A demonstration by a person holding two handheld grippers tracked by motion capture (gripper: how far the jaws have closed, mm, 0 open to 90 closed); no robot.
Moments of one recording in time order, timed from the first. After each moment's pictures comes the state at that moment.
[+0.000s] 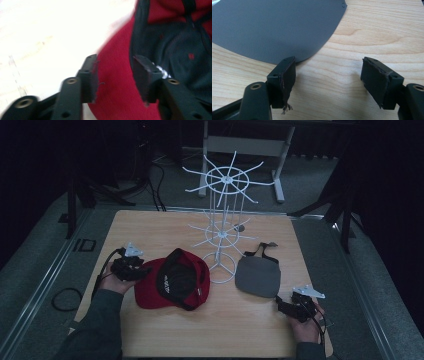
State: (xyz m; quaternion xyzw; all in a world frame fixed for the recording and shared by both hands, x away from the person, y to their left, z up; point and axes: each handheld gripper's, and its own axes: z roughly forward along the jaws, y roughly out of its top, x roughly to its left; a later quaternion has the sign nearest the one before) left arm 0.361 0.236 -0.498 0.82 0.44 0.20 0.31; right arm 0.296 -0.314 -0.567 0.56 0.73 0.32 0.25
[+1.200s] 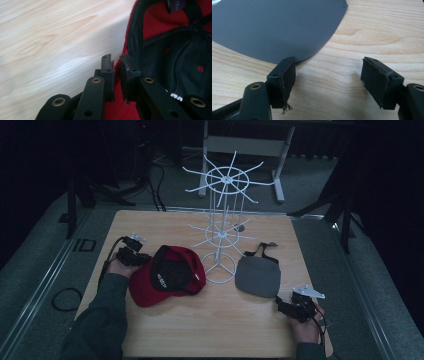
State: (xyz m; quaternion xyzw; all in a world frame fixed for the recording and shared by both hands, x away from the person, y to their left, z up) left arm 0.412 0.252 -0.511 0.80 0.51 0.15 0.28; right arm 0.296 -0.314 -0.567 0.55 0.73 0.32 0.25
